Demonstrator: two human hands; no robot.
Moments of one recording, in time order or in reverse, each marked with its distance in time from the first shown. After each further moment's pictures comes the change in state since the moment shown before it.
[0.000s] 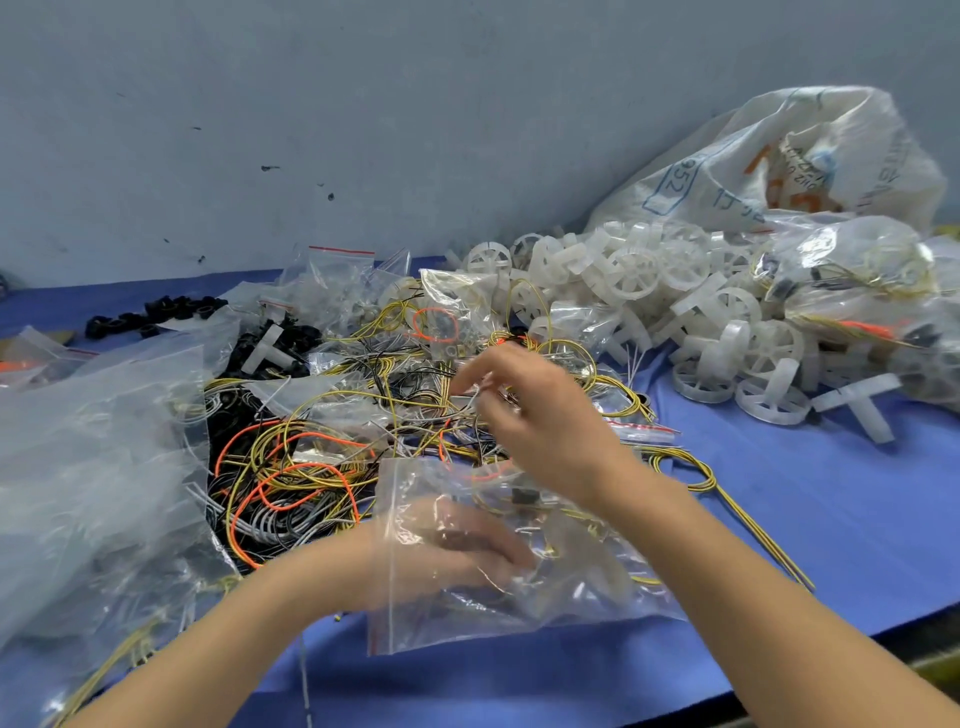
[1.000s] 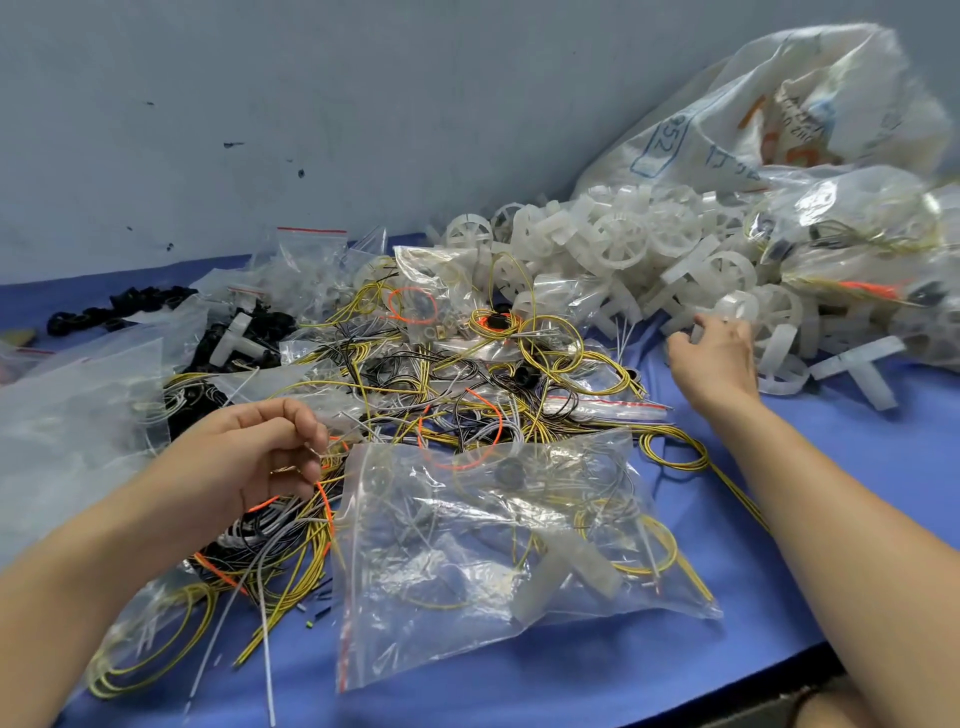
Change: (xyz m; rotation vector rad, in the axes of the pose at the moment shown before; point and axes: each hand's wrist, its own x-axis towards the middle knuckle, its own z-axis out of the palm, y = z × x) left_hand -0.035 0.019 -0.068 -0.782 0.508 -0.125; right_hand -0.008 0.173 -0.084 -0.327 0.447 0.886
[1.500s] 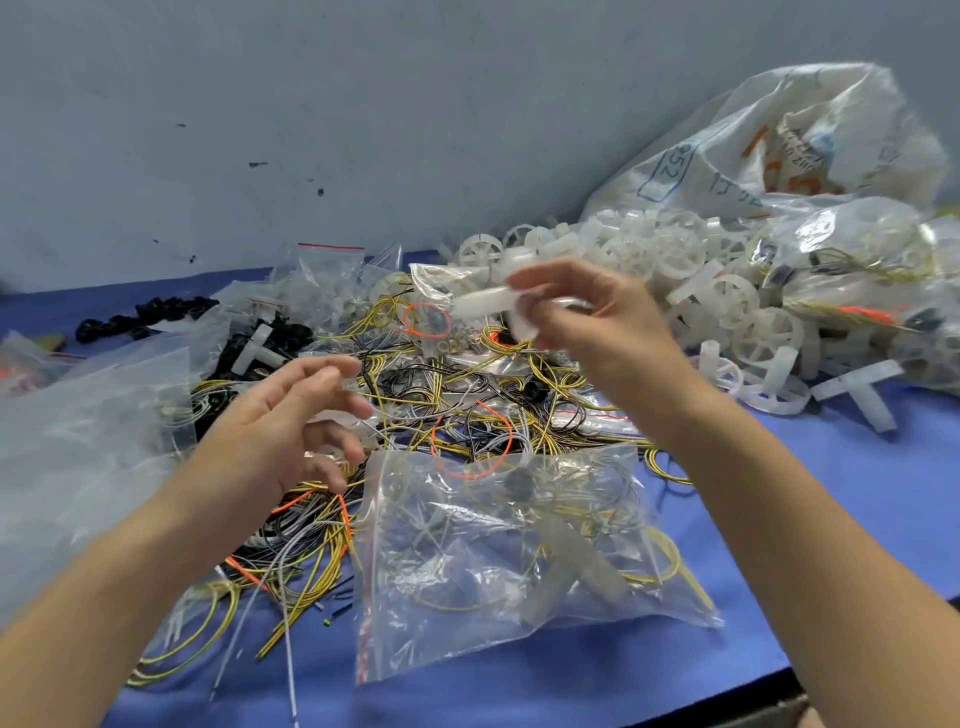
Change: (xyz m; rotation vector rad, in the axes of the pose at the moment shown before) left_hand -0.017 0.019 0.026 -0.007 0.035 0.255; right_hand -0.107 -0.122 -0.046 0.776 -0.532 -0.592
